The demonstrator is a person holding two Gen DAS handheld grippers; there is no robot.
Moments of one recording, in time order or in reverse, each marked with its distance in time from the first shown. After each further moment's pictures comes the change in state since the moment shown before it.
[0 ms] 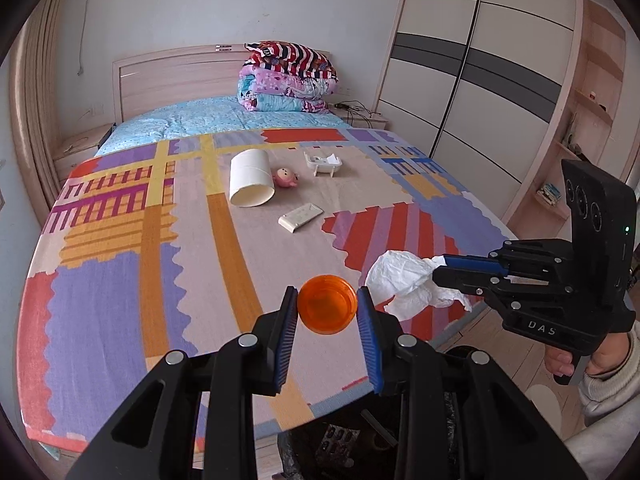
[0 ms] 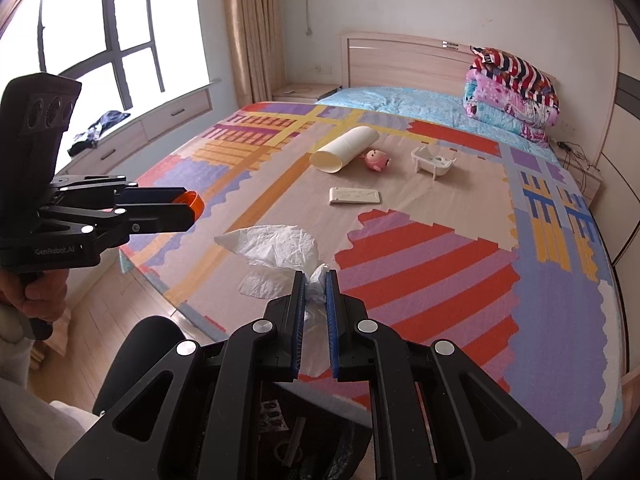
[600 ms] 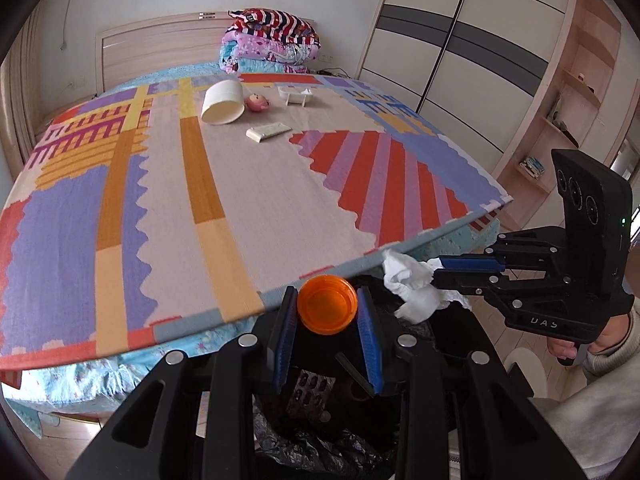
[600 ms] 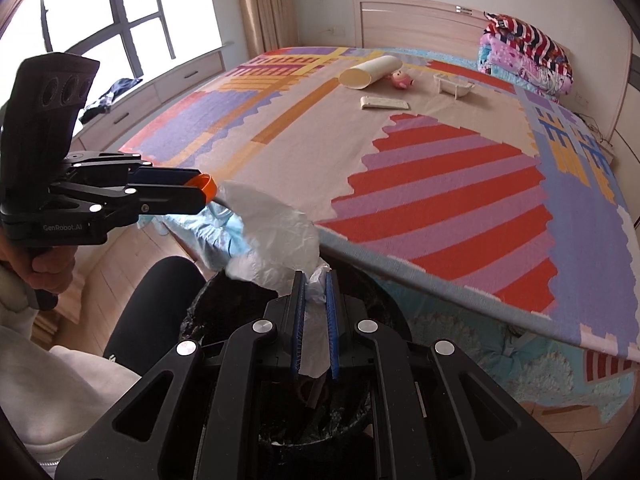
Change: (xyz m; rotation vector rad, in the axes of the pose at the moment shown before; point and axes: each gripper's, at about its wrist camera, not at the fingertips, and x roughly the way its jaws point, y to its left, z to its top) left arm 0.010 -0.019 -0.072 -0.008 0.127 -0.077; right arm -0.001 0.023 -0.072 0.011 0.143 0.052
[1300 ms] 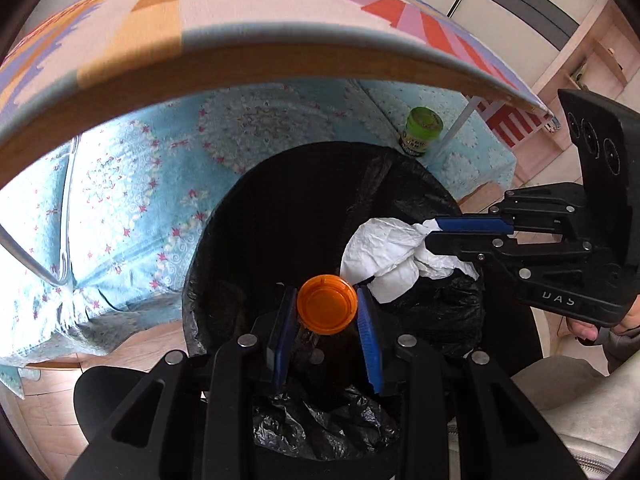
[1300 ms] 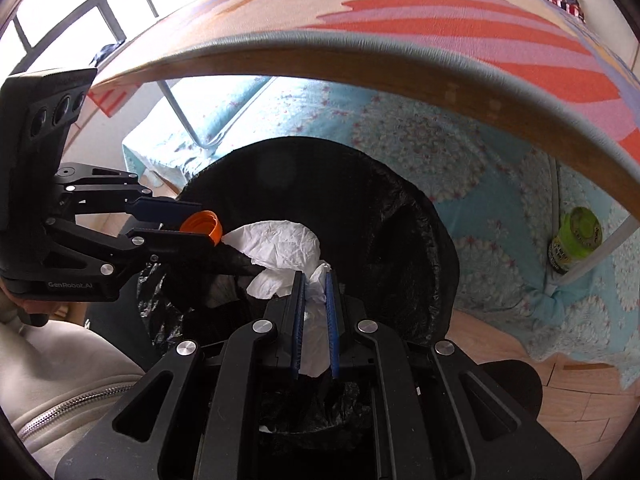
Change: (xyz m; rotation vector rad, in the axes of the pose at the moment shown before) left arm 0.094 0.006 -0.069 -0.055 0.278 -0.011; right arm 0.079 -0.004 -0.051 0.062 0.222 0.016
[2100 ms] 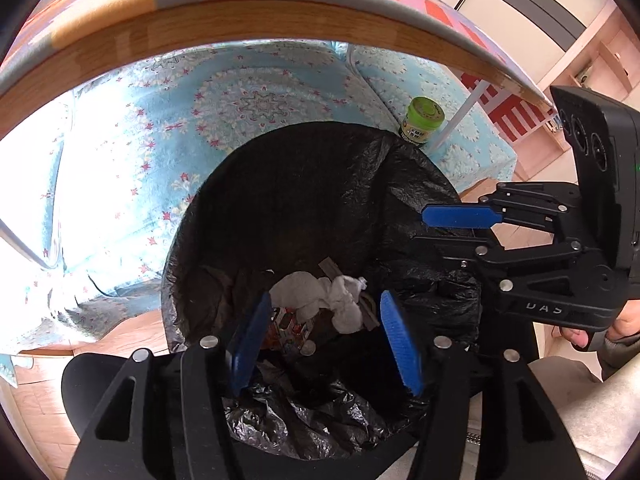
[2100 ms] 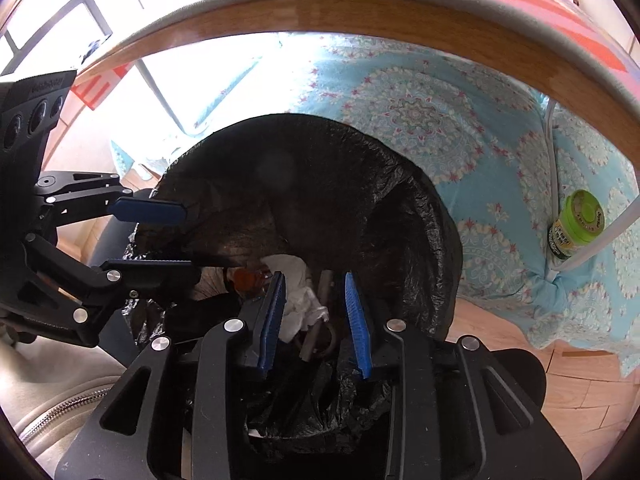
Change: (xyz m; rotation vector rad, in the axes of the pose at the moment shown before) left arm 0.007 -0.007 -0.001 -0.029 0.024 -0.006; right arm 0.005 -0.005 0.000 0.024 0.019 -0.026
